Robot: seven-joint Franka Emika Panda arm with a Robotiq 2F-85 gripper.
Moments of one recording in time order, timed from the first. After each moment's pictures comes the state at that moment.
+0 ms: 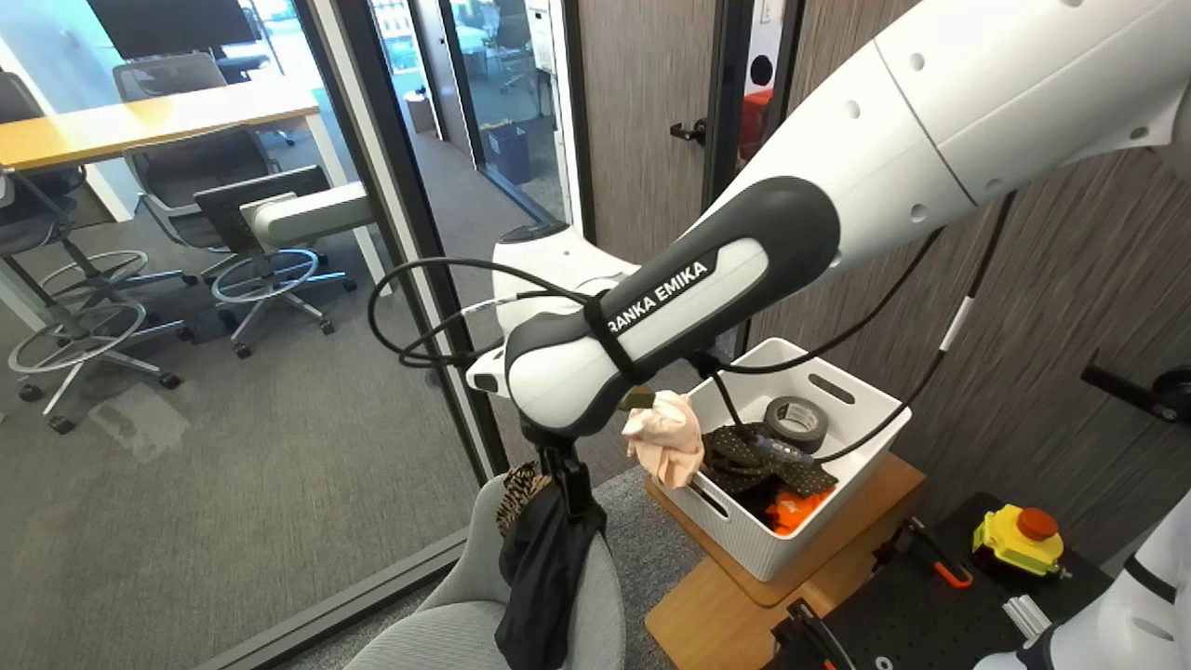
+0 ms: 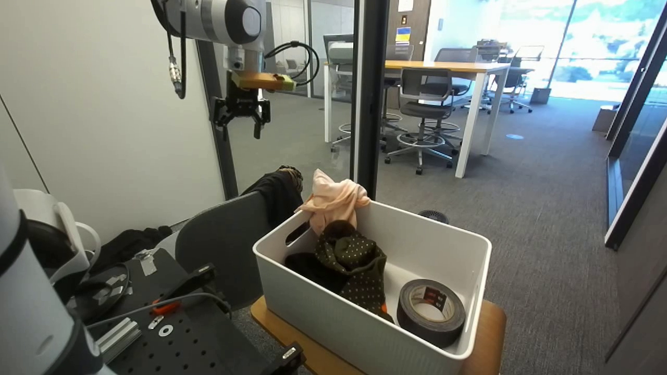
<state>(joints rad) 0.29 0.24 0.35 -2.10 0.09 2.29 -0.94</state>
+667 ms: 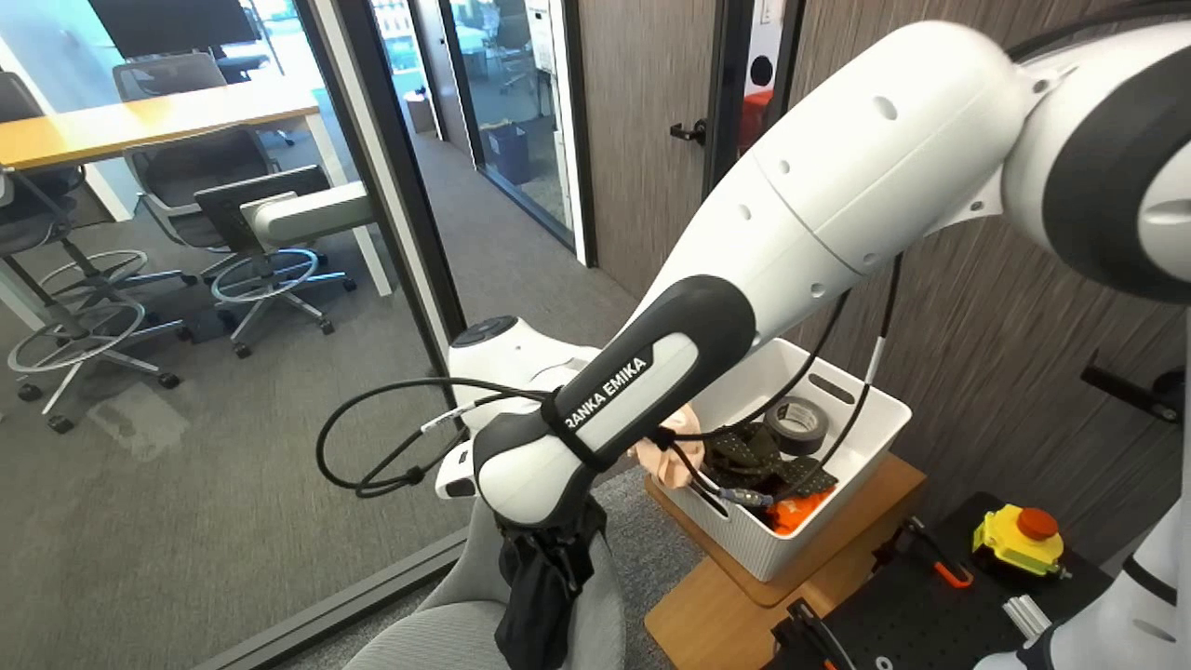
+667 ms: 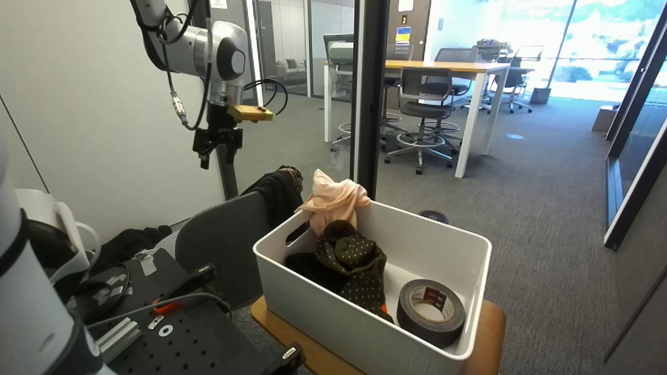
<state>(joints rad) 0.32 0.46 0.43 -2.02 0.00 2.29 -1.21</state>
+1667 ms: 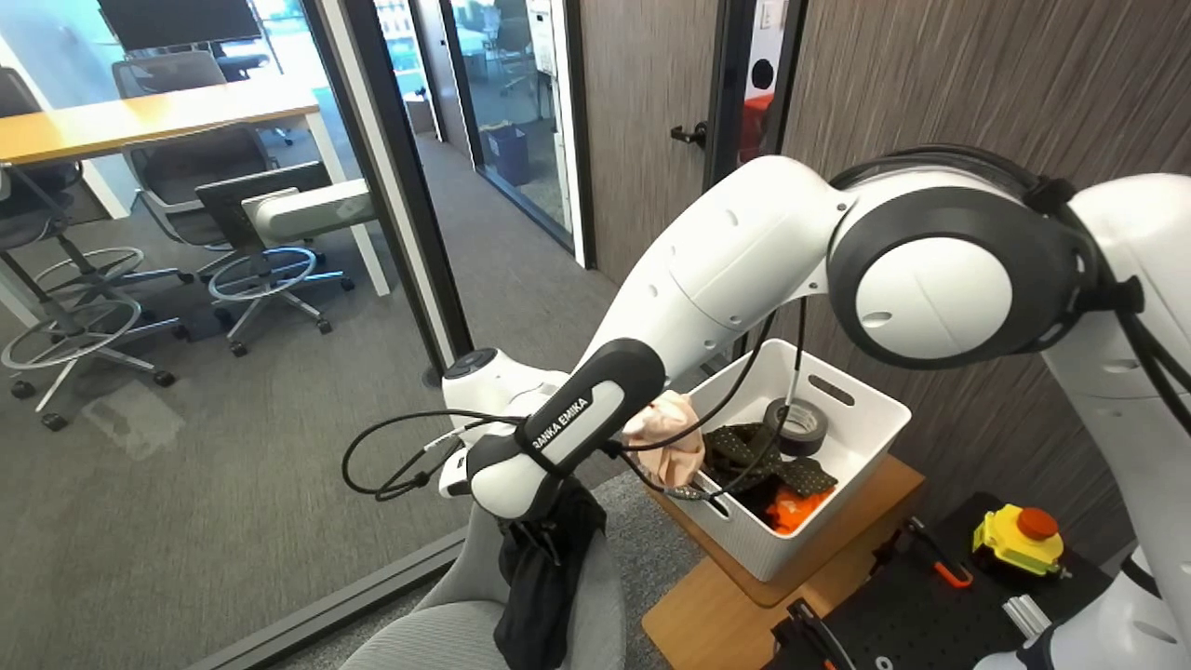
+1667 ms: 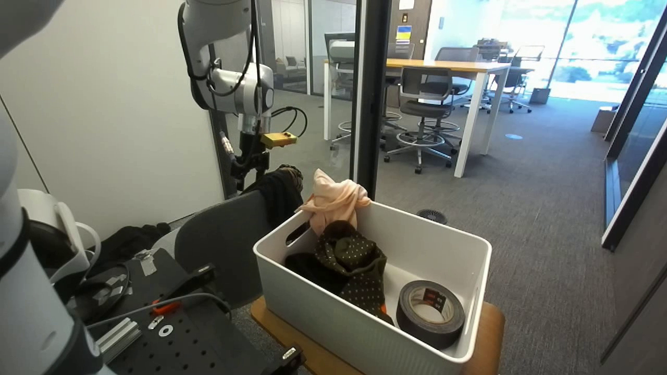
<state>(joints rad) 0.36 0.77 0.34 -1.73 -0.17 2.28 -1.21</state>
